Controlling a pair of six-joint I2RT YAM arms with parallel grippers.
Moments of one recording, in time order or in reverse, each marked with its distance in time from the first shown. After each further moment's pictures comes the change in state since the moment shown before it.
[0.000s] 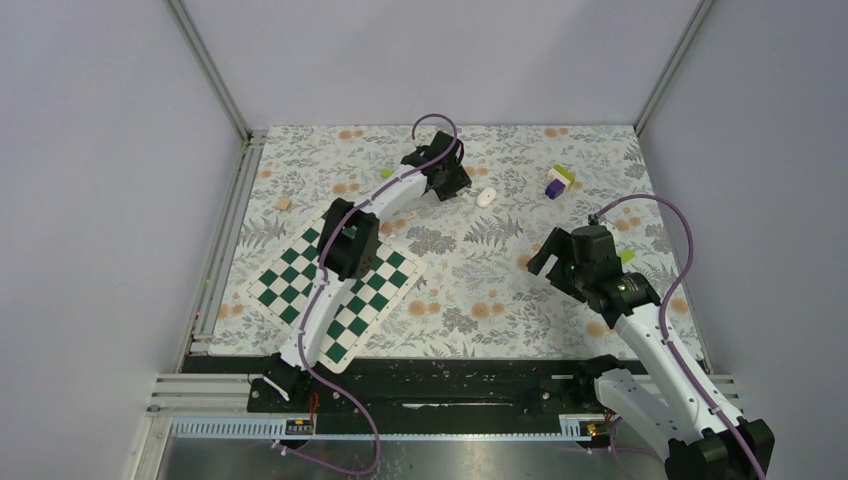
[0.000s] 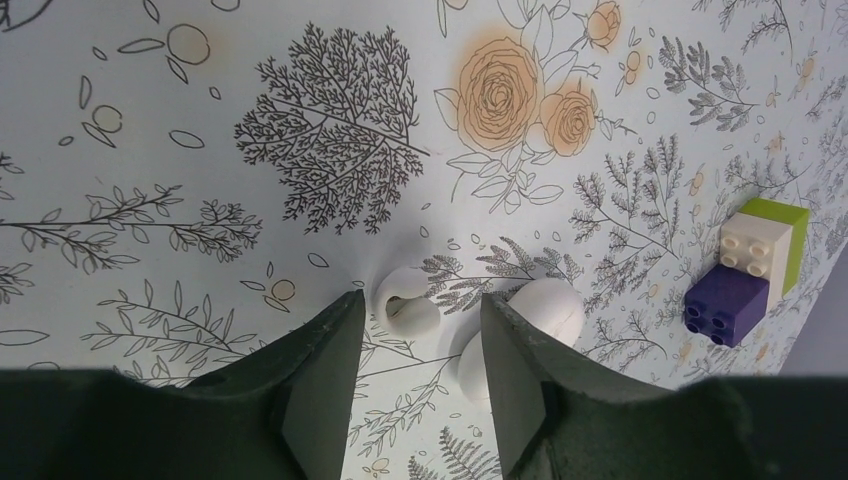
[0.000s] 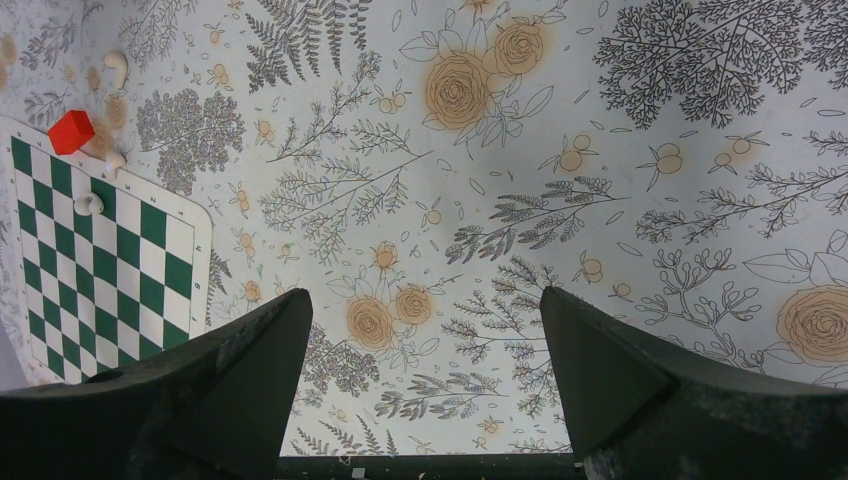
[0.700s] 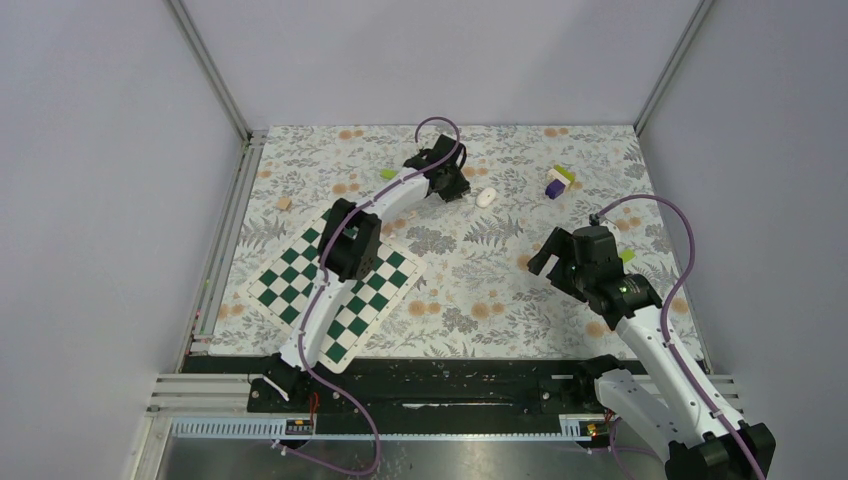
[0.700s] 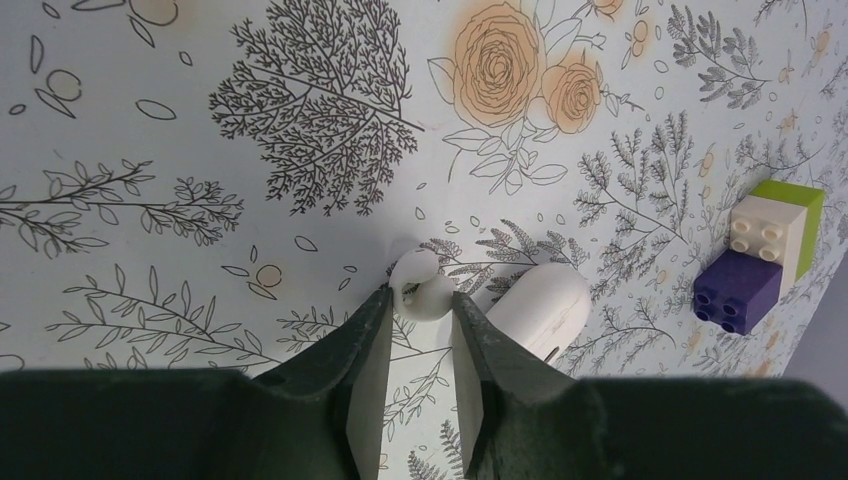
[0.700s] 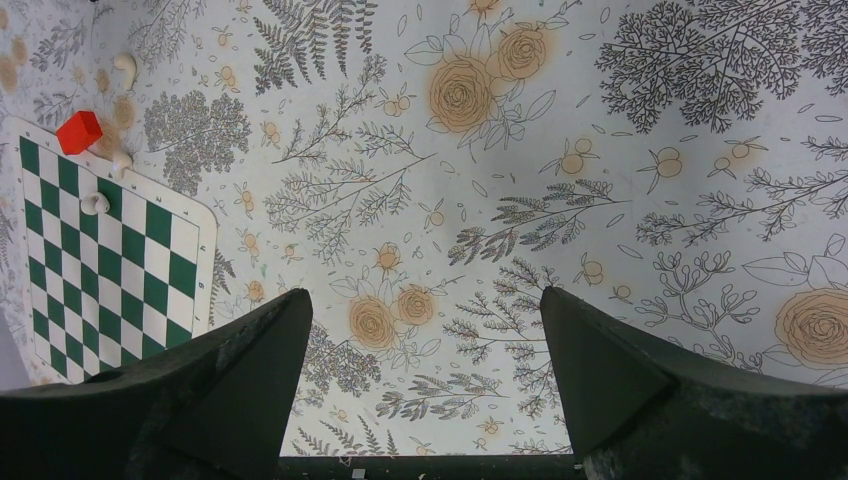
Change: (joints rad) left arm -0.016 -0.003 -0.030 0.019 -0.001 0.003; right arm 0.000 -0.015 0.000 0.000 0.001 -0.006
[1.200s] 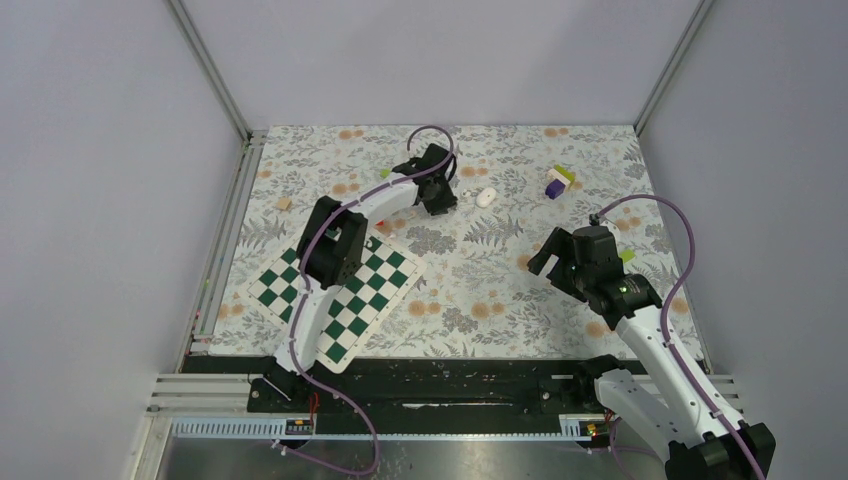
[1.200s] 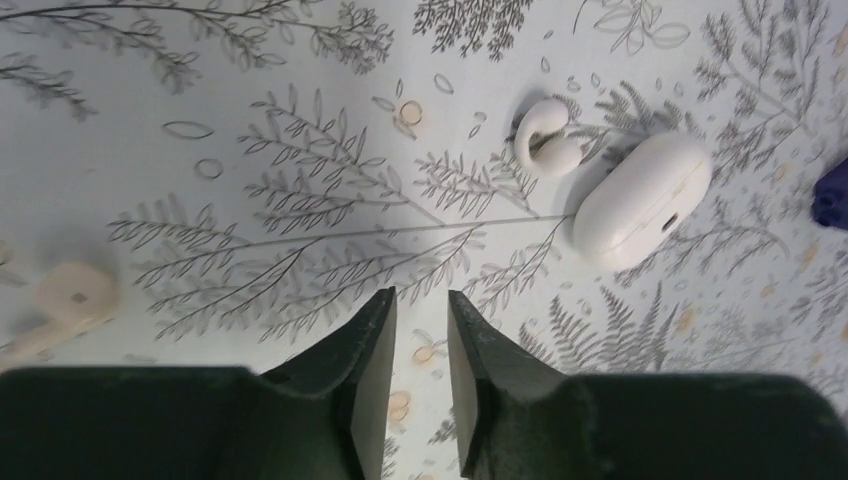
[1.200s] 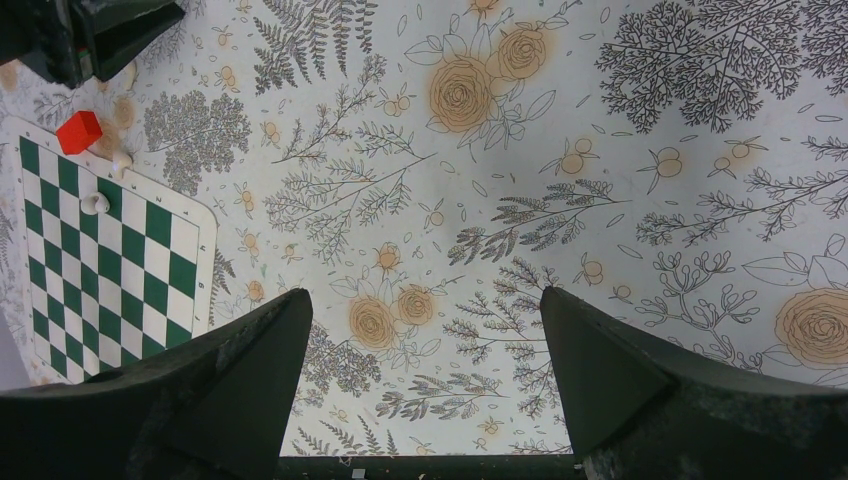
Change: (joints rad) left arm 0.000 -0.208 -0.319 0.033 -0.008 0.086; right arm 0.000 0.000 0.000 0.000 0.000 0.000
